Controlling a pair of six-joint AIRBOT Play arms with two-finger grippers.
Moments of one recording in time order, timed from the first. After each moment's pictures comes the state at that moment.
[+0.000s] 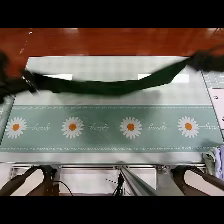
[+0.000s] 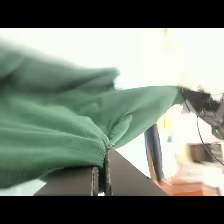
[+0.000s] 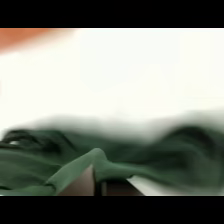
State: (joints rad) left arm 0.37 -1.03 0.95 0.17 -1.31 -1.03; right arm -0.31 -1.18 1.32 -0.54 1.14 1.08
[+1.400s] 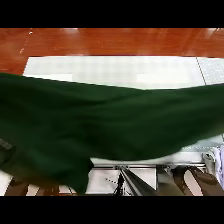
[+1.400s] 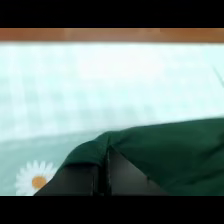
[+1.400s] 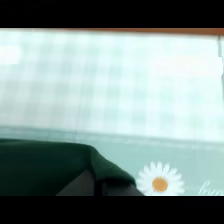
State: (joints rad) left arm 0.37 -0.68 1.77 0.87 -1.79 -1.59; right arm -0.26 -0.71 1.76 -1.26 1.80 1.47
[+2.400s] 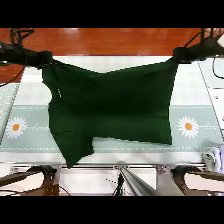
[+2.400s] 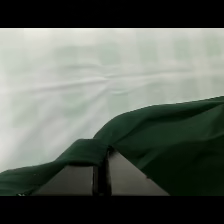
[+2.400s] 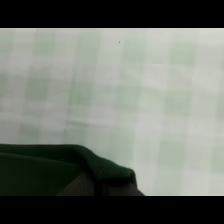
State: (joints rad) left arm 0.05 -1.38 1.43 1.10 -1.05 -1.33; right arm -0.02 -1.46 1.56 -1.35 1.03 1.46
